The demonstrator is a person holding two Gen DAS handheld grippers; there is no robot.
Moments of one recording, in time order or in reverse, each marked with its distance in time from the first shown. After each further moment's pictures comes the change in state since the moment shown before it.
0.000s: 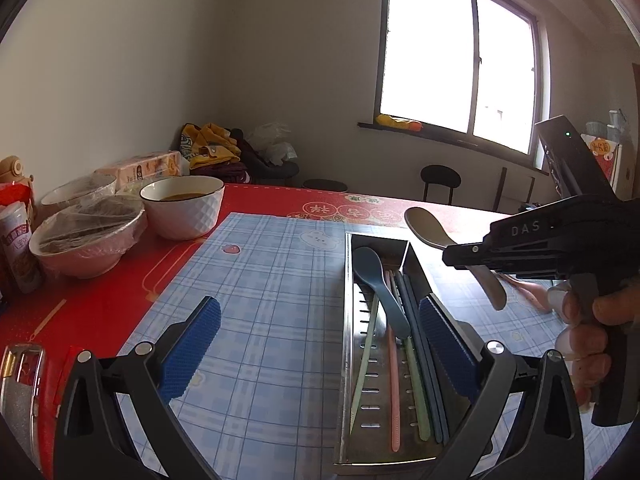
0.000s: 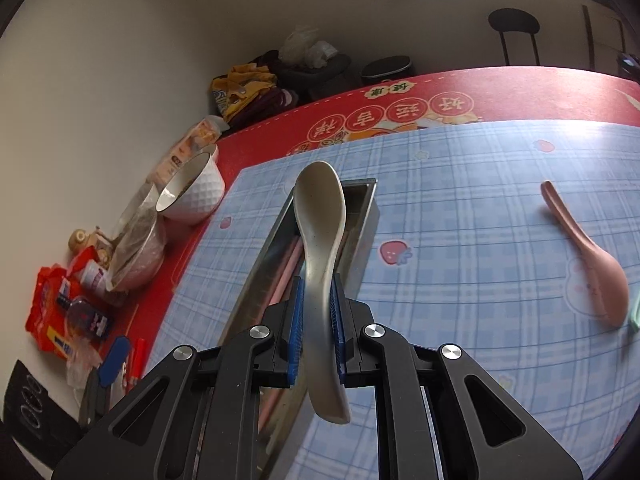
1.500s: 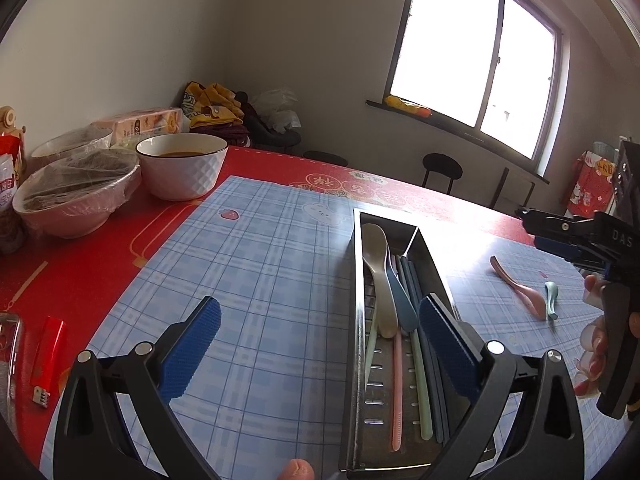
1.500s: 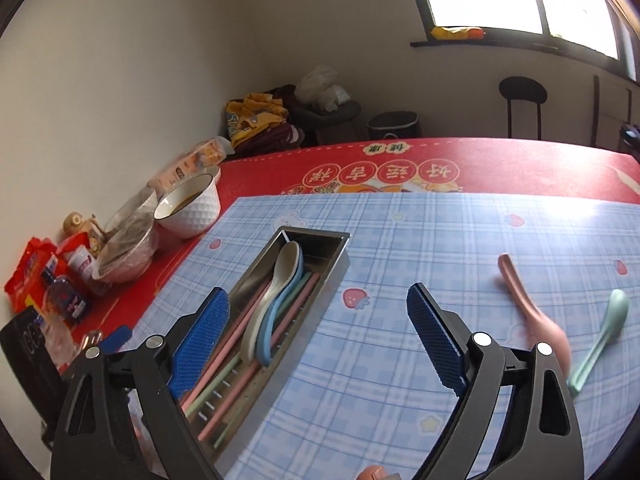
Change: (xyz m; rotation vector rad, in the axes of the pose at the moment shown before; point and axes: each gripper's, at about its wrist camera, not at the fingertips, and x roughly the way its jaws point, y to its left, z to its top) left arm 0.018 0.018 -0.003 -0.097 0.098 -0.032; right arm -0.077 -0.039 -0.004 -0.182 -0.218 -0.043
